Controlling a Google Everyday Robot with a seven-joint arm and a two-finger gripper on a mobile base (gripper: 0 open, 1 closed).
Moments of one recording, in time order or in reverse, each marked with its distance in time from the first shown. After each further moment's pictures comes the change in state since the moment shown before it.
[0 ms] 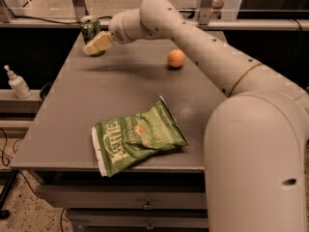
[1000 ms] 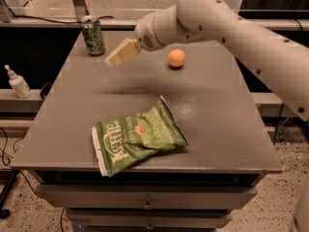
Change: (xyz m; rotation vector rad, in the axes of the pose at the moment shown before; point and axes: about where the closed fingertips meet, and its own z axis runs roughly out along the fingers) arm 0.016 0.050 -0.129 -0.032 0.091 0.001
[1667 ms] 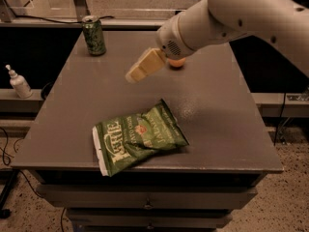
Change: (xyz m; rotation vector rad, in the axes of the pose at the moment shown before) arm 0.025 0.052 -0.097 -0.010 0.185 0.012
